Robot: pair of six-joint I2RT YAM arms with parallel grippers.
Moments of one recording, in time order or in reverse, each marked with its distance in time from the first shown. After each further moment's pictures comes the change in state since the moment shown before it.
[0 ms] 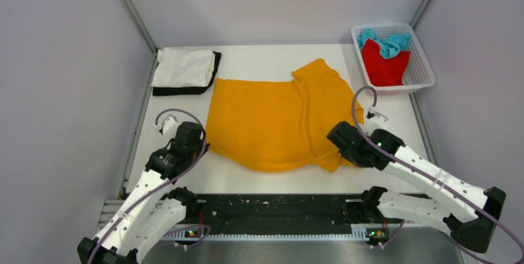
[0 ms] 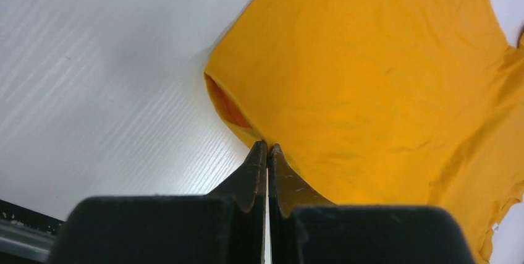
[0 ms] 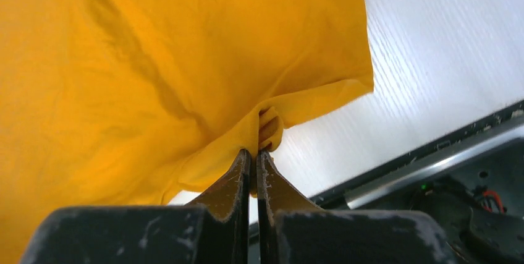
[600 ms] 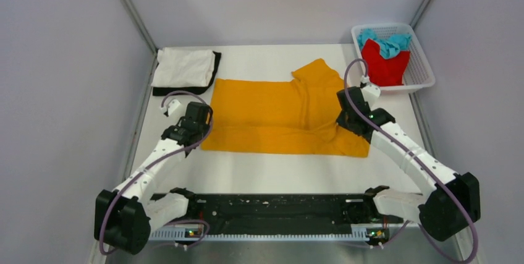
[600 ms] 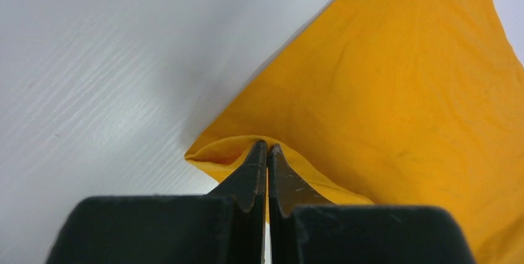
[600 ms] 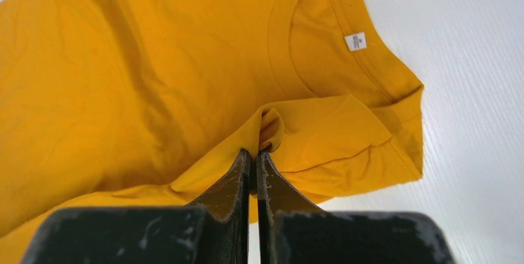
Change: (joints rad) left arm 0.095 0.368 0.097 0.238 -0.119 0.073; right arm -0.474 0.235 -0.003 0.607 -0.158 -0.640
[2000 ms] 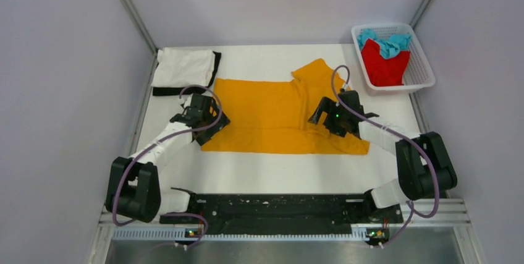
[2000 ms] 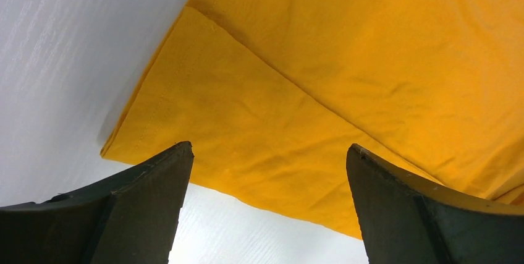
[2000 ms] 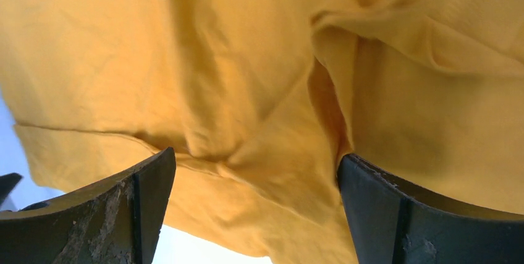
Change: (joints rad) left arm 0.069 0.254 0.065 0.103 0.372 0.147; right arm -0.173 0.307 -0.213 0.573 -0.626 -0.145
